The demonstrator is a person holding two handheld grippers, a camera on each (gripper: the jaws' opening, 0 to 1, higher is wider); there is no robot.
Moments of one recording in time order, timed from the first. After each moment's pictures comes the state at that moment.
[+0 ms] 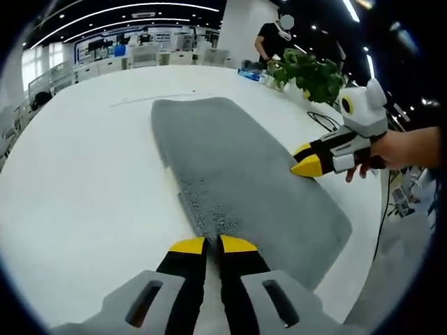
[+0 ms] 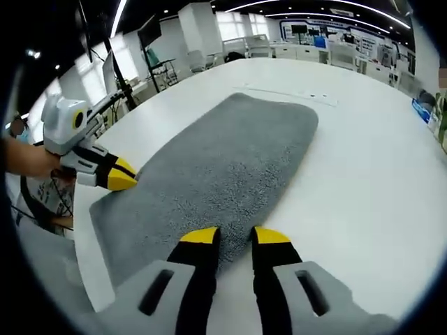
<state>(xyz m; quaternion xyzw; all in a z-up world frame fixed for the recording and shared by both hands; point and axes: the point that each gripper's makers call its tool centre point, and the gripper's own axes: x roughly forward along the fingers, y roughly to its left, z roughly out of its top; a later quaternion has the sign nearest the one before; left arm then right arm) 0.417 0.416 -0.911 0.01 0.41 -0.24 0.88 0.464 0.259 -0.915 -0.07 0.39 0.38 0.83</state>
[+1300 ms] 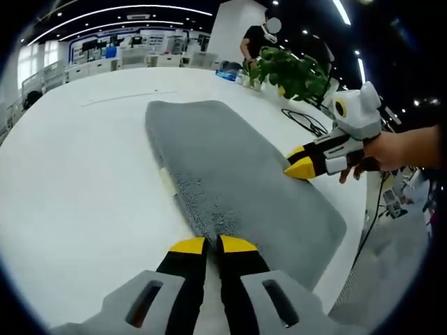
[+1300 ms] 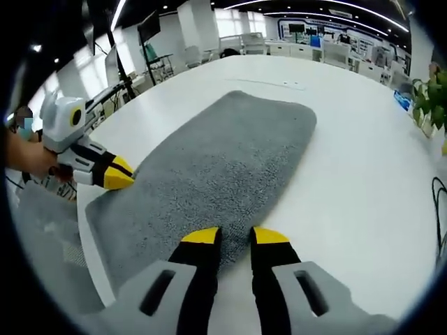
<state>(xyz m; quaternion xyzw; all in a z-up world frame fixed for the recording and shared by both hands) 0.368 0.321 -0.910 0.00 0.39 -0.27 0.88 0.413 0.167 -0.912 -0.08 0.40 0.36 0.84</state>
